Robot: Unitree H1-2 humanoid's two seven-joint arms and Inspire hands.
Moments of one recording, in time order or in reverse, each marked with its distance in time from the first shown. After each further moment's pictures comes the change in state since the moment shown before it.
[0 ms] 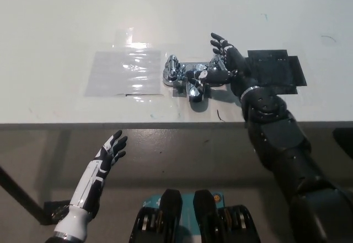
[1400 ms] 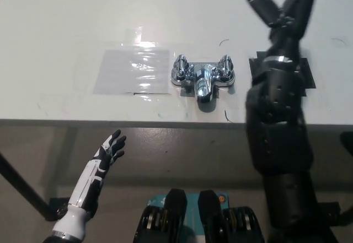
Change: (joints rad) left_arm -0.002 0.007 0.002 0.000 0.000 0.003 0.000; right_arm 0.174 0.095 -0.064 -0.897 0.013 -0.045 -0.433
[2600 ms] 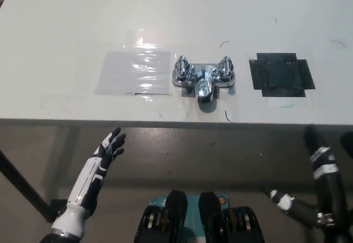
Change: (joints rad) left_arm -0.005 0.007 -0.001 -0.005 0.001 0.000 -0.004; right_arm 0.890 -0.278 0.288 -0.336 -0.007 -0.160 0.325
